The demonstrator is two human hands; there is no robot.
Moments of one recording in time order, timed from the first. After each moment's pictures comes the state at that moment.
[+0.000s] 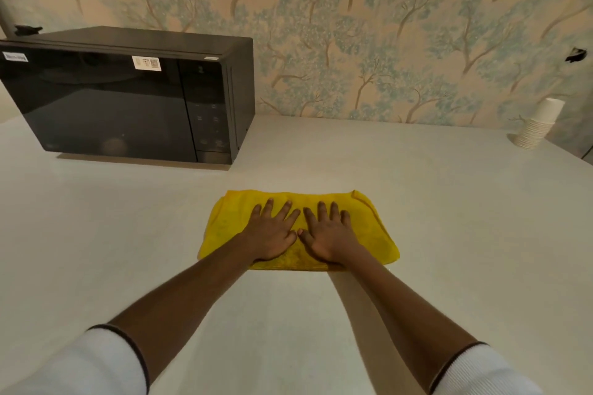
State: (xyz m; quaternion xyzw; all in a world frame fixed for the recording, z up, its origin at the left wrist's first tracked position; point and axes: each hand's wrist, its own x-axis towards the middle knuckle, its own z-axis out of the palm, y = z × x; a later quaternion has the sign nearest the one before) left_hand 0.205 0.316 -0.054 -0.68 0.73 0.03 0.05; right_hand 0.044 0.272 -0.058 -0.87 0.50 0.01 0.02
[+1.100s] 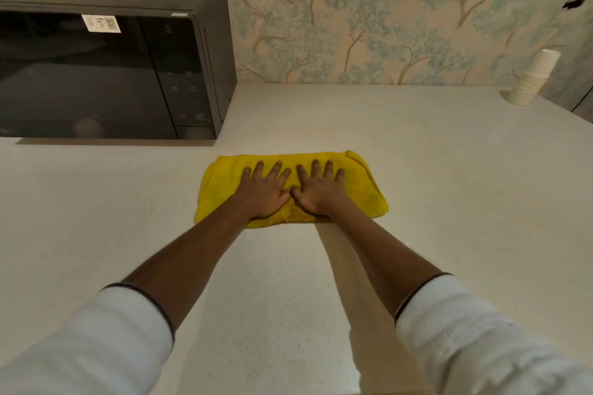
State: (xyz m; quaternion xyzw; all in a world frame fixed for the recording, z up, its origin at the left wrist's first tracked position) left_hand 0.222 0.275 -0.056 -0.69 0.73 0.02 0.04; right_hand 0.072 0.235 -0.058 -0.83 0.56 -0.01 0.03
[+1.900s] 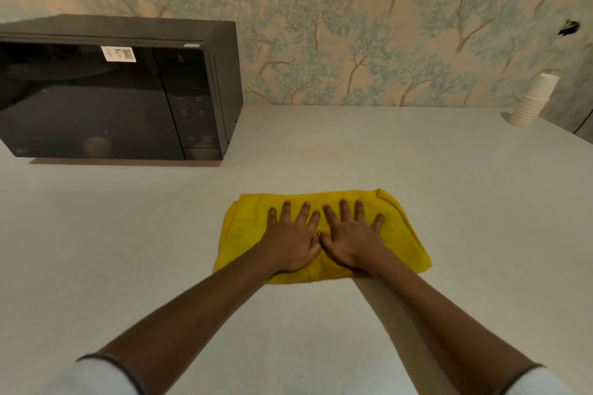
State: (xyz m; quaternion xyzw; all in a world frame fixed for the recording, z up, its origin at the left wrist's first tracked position) left_hand 0.163 0.321 -0.058 -0.66 0.75 0.01 0.03; right_hand 0.009 0.281 -0.059 -0.82 0.57 -0.01 0.04
